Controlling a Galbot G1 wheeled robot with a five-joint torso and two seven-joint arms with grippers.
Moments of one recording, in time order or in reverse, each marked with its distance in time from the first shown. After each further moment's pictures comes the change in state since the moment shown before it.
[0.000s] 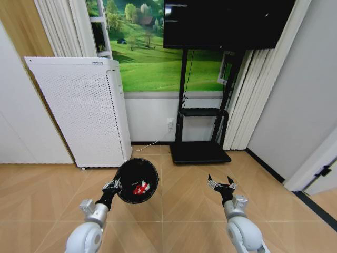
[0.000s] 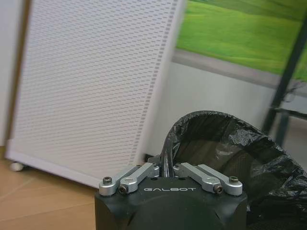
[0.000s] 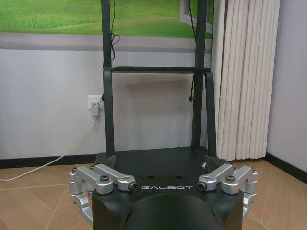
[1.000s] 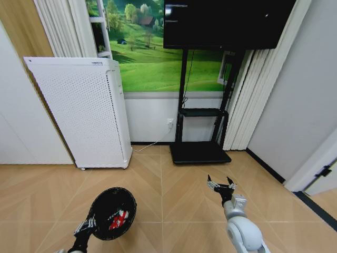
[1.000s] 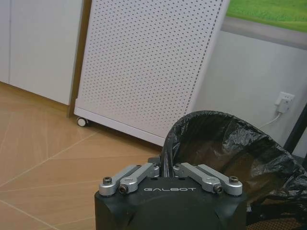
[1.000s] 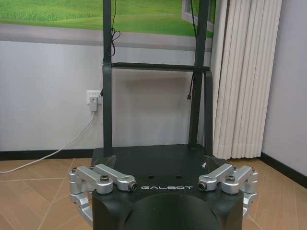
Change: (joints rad) left arm 0.268 -0.046 -0.199 0.154 -0.079 -0.215 0.209; right arm -0.003 -0.012 -0.010 0.017 -0.014 -0.039 0.020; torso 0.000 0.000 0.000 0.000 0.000
